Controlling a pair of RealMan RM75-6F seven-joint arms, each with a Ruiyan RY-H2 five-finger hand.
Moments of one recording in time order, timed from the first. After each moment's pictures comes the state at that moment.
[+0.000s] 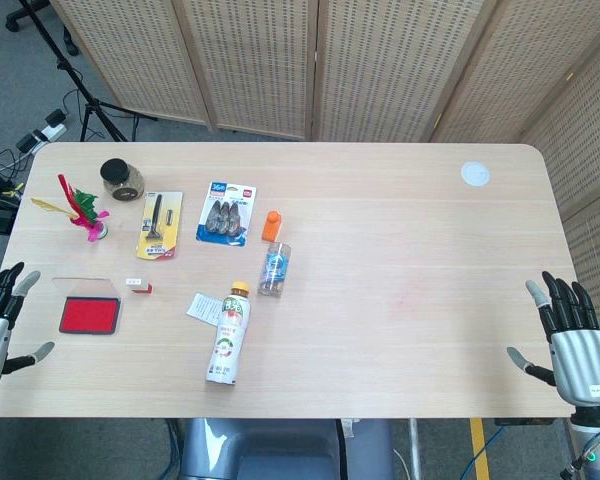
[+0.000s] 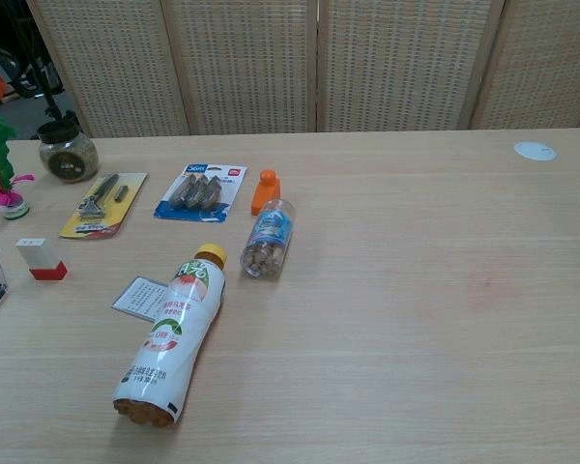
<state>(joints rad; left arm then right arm) -0.09 -1.13 -0.03 -1.56 1.56 1.53 -0.01 0.07 -1.20 0.07 -1.48 -1.62 1.63 -0.02</state>
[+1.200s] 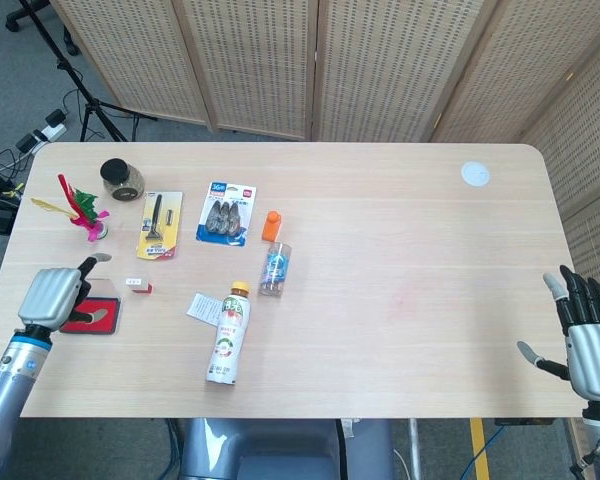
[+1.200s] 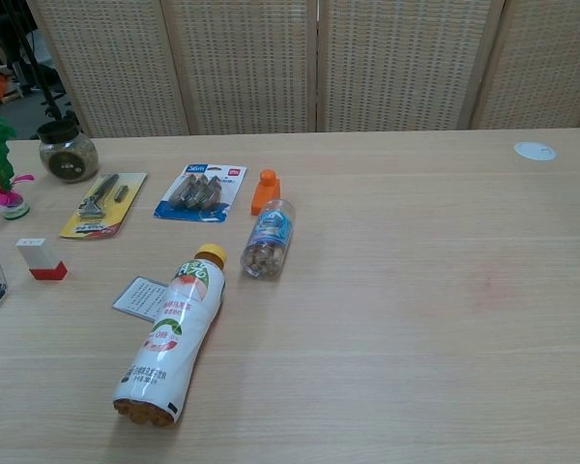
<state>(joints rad) -0.37 -1.21 -0.16 -1.54 1.27 1.06 0.07 0.08 -1.17 0.10 -1.50 -1.56 1.60 0.06</state>
